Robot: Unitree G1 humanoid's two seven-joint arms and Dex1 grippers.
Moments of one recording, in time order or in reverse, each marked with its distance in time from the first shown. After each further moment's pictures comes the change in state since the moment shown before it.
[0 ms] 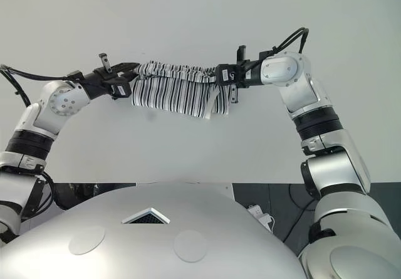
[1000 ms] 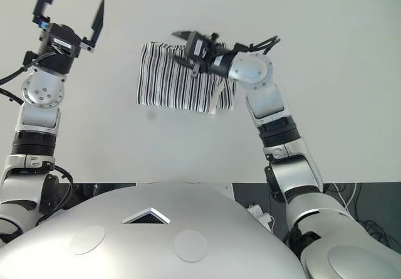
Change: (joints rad) left arm 0.069 -0.141 0.293 -0.180 -0.349 -0.109 0.284; right arm 0.094 0.297 -0.080 -0.241 0.157 0.169 -0.252
